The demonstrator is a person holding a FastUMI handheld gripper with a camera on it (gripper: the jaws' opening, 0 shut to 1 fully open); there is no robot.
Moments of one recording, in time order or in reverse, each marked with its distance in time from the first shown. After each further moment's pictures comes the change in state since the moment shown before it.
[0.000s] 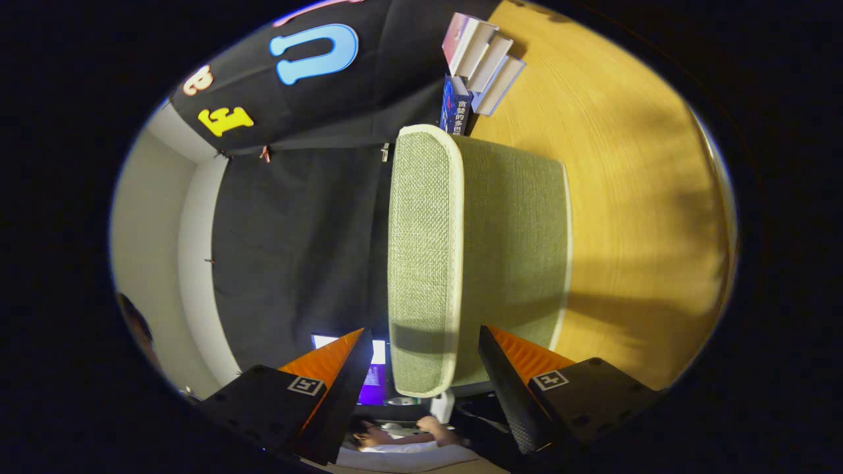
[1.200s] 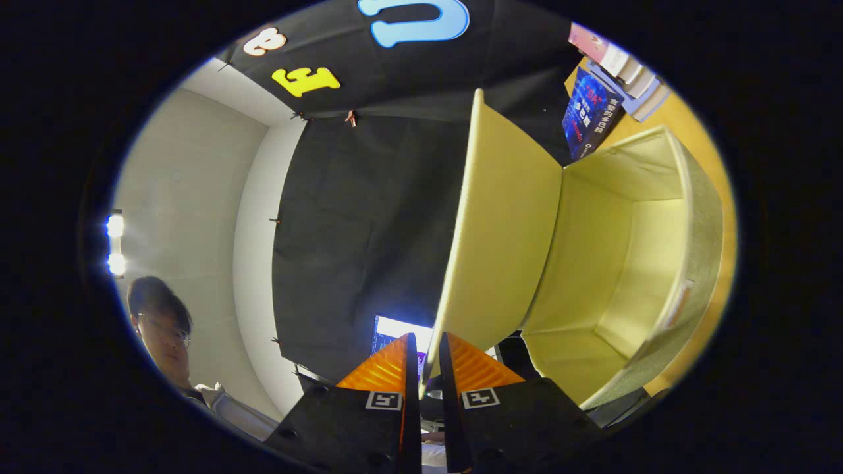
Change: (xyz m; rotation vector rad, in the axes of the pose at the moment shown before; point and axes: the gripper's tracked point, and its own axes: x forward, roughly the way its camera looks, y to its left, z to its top) arm 0.070 0.159 -0.029 -0.226 0.099 0.218
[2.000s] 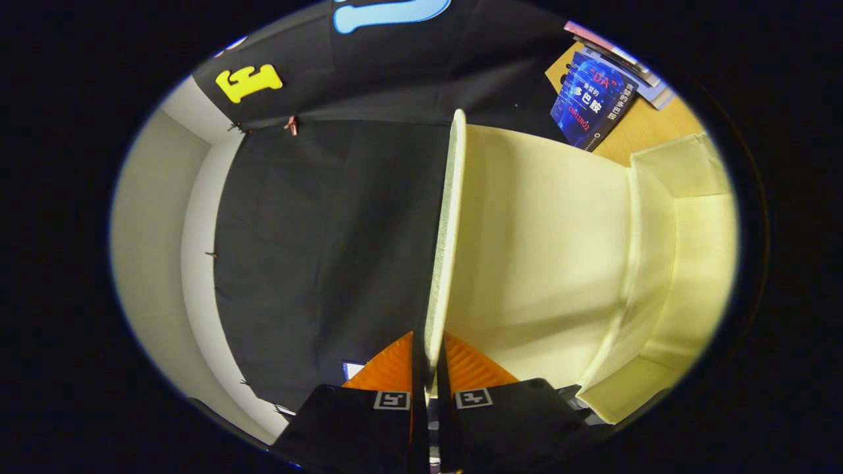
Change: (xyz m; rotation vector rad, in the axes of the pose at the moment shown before) arm 0.173 -0.009 0.039 0.075 -0.072 -0.221
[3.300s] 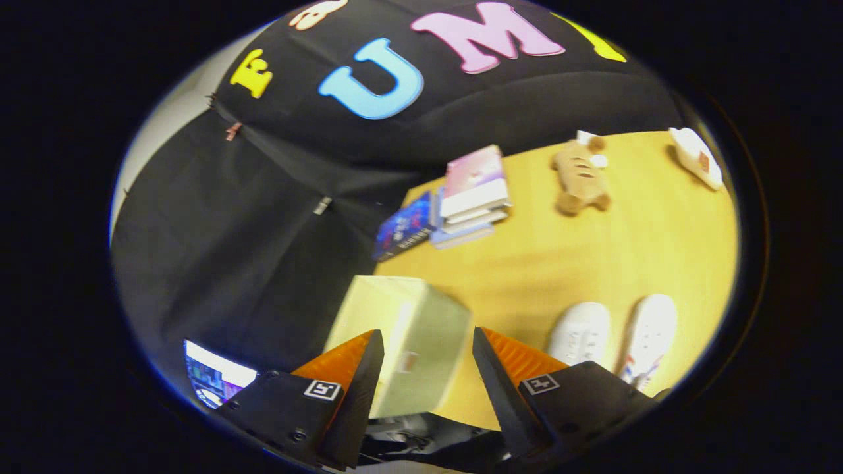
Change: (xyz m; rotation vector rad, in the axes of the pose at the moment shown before) arm -0.371 -0.170 0.096 -0.355 -0.315 -0.797
